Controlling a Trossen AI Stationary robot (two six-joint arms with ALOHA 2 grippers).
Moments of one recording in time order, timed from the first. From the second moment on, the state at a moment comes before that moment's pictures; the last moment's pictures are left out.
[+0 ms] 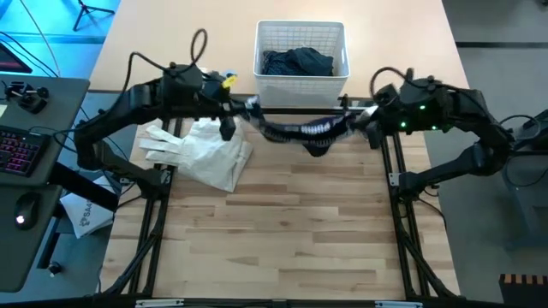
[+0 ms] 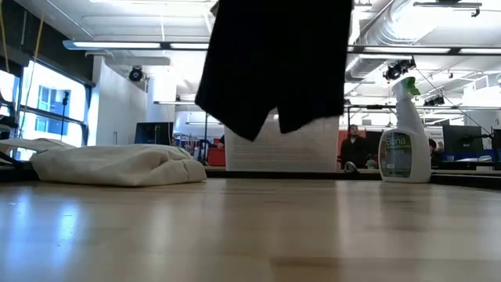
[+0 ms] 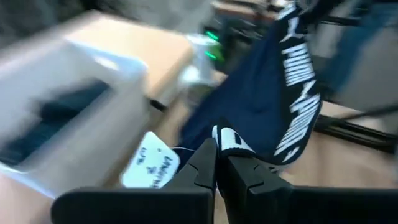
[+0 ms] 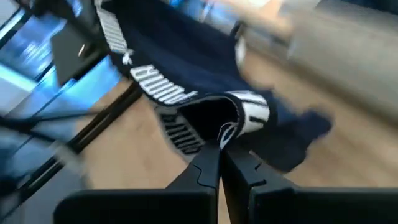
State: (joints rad) left arm 0.24 1.37 1.80 -0.84 -0.14 -0.08; right arm -0.12 1.20 1.86 -1.27 0.14 0.62
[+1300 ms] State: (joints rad) left arm 0.12 1.62 1.39 -0.87 -0.39 -0.32; right arm 0.01 1.30 1.18 -1.31 0.57 0.89
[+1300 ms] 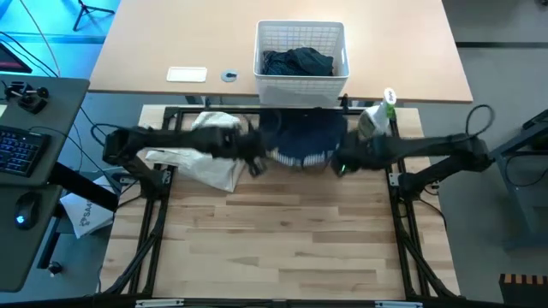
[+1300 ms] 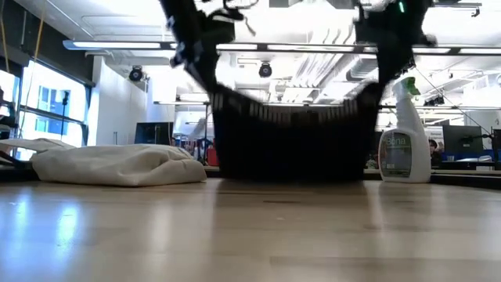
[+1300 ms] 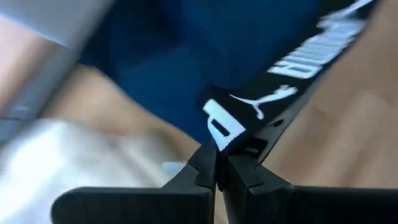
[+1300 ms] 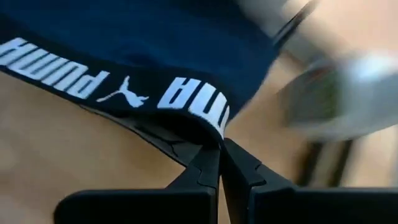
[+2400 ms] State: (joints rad) left arm -0.09 1.52 1.11 -0.81 0.06 -0.65; right arm 0.13 1.34 0.67 -0.31 -0.24 1.35
